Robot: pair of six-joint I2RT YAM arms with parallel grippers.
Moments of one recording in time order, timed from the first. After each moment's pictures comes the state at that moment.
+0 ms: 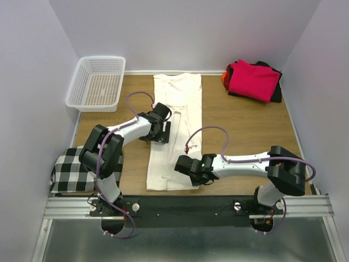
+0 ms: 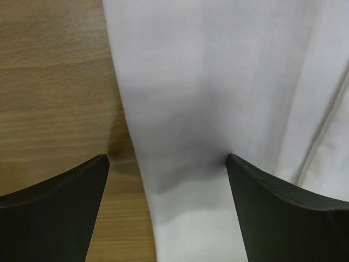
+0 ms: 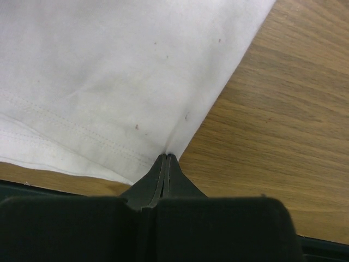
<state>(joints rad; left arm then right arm) -0.54 1.75 1.10 -0.54 -0.17 -0.40 1.24 1.61 0.92 -0.68 0.32 0.89</state>
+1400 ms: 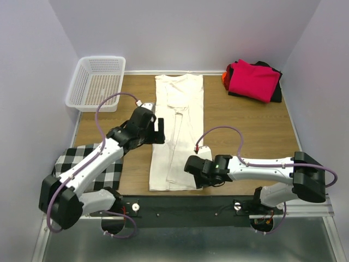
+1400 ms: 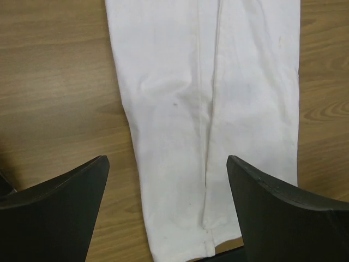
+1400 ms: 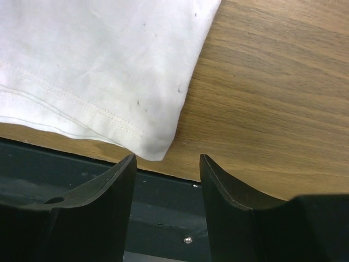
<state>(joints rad) -0.58 1.22 0.95 -0.56 -0.10 -0.47 1.25 1.40 0.83 -0.76 0.29 0.95</state>
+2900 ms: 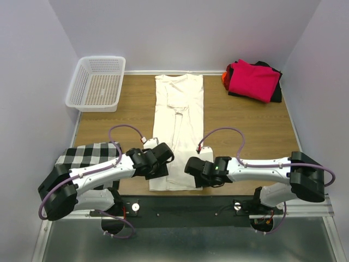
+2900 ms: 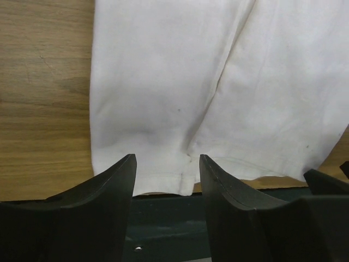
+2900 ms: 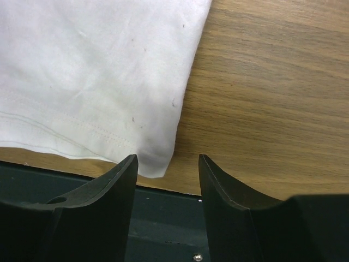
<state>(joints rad) -0.97 1.16 0.67 -0.71 -0.17 -1.12 1.25 1.41 0.79 -0.70 0.33 1.04</state>
